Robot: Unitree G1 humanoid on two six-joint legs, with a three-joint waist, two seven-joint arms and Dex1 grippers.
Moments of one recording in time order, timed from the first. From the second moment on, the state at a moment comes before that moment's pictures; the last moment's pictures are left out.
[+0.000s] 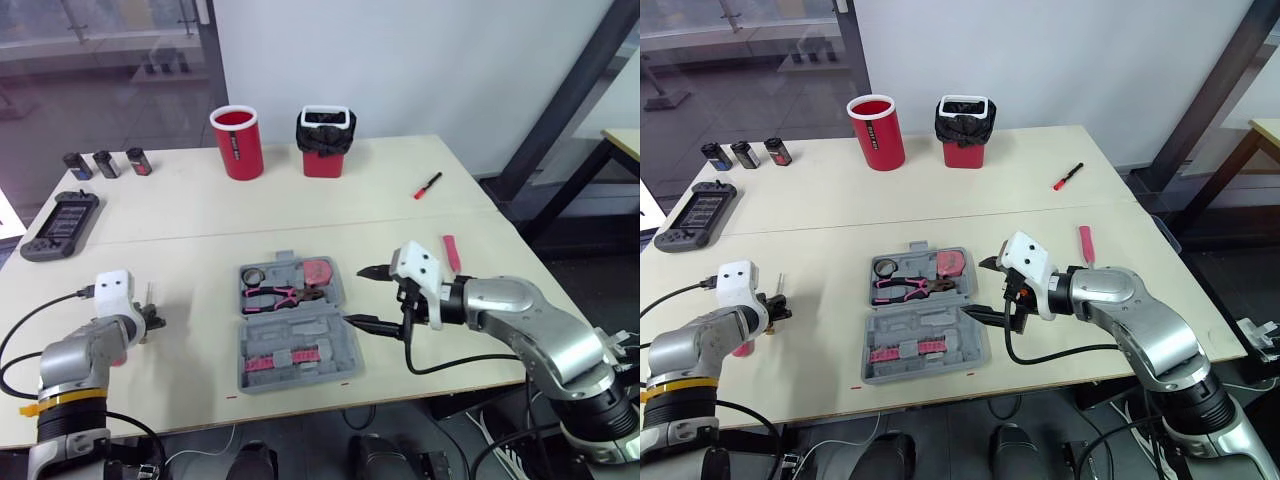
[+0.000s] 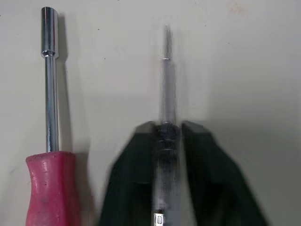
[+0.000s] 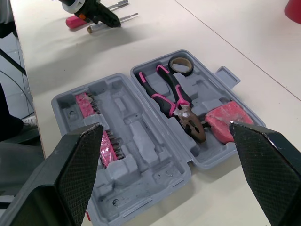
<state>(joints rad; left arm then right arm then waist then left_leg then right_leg) -0.32 0.51 0.39 0.18 -0.33 0.92 -0.13 -0.39 -0.72 0.14 -0.47 0.46 0.74 0.83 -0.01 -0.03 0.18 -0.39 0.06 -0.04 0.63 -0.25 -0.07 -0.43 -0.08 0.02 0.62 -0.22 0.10</state>
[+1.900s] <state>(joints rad) -0.73 0.84 -0.59 -0.09 -0.04 0.81 -1.21 -0.33 -0.74 0.15 -0.52 0.41 0.74 0.78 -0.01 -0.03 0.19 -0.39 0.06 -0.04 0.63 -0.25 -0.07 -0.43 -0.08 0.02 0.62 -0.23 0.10</state>
